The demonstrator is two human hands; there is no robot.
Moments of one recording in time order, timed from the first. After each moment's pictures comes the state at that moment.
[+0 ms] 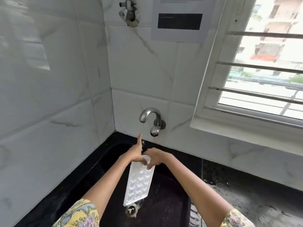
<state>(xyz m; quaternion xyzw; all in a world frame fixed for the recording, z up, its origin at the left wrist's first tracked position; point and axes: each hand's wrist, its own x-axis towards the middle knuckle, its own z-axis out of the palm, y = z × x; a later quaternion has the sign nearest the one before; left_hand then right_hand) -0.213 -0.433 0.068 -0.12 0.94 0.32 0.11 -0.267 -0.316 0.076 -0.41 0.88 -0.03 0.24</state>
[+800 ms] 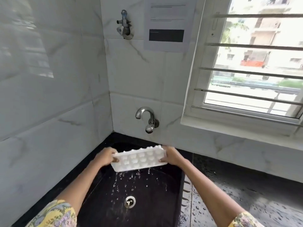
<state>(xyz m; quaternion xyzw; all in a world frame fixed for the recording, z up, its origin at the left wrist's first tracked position) -0.125 -0.498 0.063 -0.16 0.96 0.23 0.04 -0.220 -0.216 0.078 -0.29 0.93 -0.20 0.09</state>
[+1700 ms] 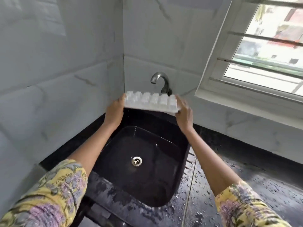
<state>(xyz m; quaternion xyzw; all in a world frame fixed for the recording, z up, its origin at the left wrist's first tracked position) -0.089 -0.475 0.086 -0.15 0.94 0.11 -0.29 -0.208 -0.232 0.082 -0.23 0.88 -0.36 -0.21</state>
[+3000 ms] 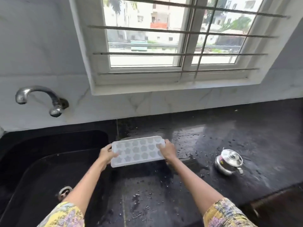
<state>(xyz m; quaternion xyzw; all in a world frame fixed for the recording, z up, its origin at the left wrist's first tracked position) -0.134 -0.205 -0.010 -0.14 0.75 0.62 0.17 -0.096 0.051 -0.016 0.23 0.89 -0.38 0.00</state>
